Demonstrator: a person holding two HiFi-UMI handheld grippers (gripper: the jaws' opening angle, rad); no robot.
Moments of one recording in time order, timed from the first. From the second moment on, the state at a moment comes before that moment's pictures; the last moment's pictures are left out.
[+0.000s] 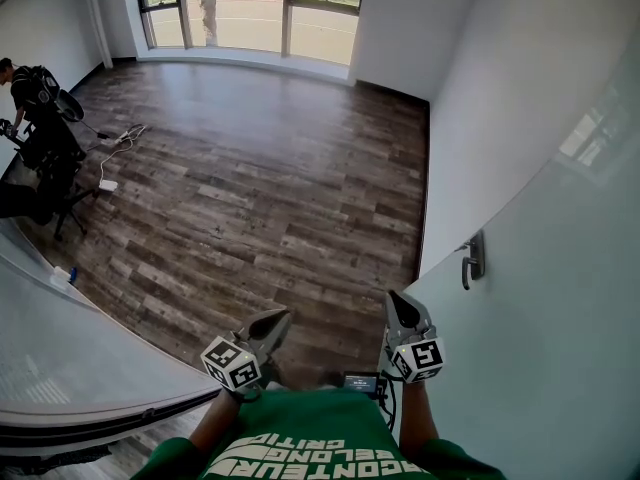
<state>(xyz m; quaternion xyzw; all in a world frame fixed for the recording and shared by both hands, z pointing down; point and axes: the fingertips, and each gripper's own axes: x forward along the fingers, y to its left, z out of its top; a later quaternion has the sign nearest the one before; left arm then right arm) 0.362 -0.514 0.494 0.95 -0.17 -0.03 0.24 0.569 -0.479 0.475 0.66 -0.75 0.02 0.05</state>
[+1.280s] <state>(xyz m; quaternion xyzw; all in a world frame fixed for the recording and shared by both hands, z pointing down) 0.385 -0.513 0.501 0.95 -0.17 -0.02 0.25 0.601 -0.475 0.496 0.67 -0.74 0.04 0.07</state>
